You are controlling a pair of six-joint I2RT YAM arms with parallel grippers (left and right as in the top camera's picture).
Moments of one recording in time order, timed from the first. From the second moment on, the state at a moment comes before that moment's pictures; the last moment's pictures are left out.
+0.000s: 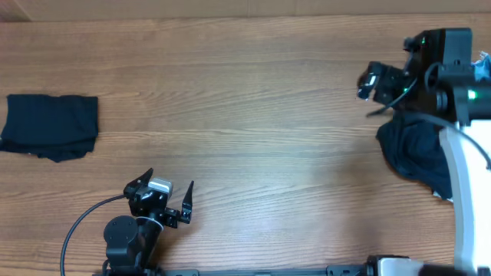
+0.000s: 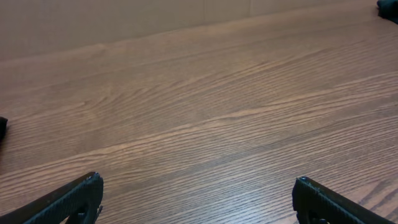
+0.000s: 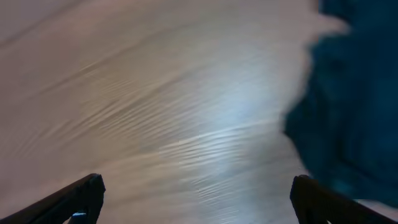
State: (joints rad) left arm -0.02 0.04 0.13 -0.41 0.25 0.12; right arm -0.05 1.49 1.61 -1.15 -0.08 0.36
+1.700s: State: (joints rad) left arm -0.02 0.04 0.13 -0.41 0.25 0.12; right arm 0.40 1.62 1.64 -0.85 -0.32 0.46
